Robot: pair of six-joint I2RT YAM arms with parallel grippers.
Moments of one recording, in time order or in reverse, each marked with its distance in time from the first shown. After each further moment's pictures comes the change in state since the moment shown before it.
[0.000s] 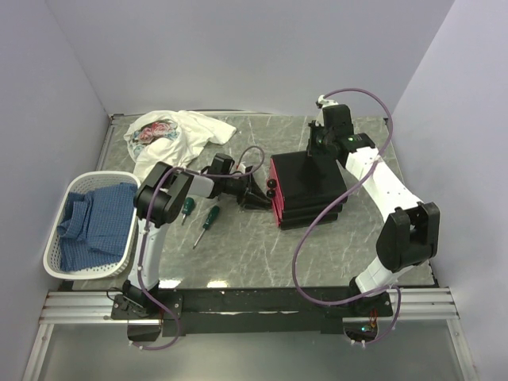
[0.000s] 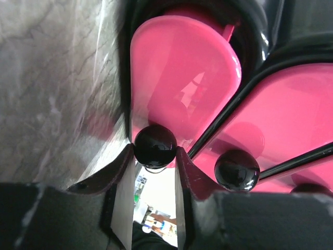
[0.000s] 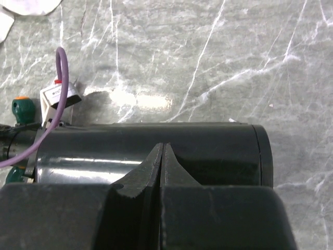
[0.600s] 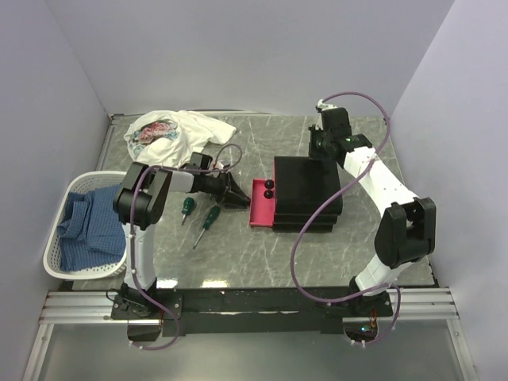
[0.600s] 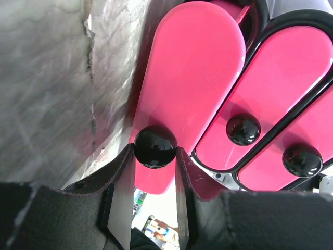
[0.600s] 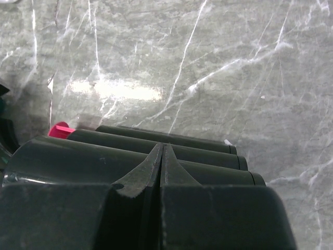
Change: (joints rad) left arm 0.147 -0.127 -0.086 -0.265 -0.027 0.212; right arm -0.006 0.031 -0.021 0.008 0.029 -0.012
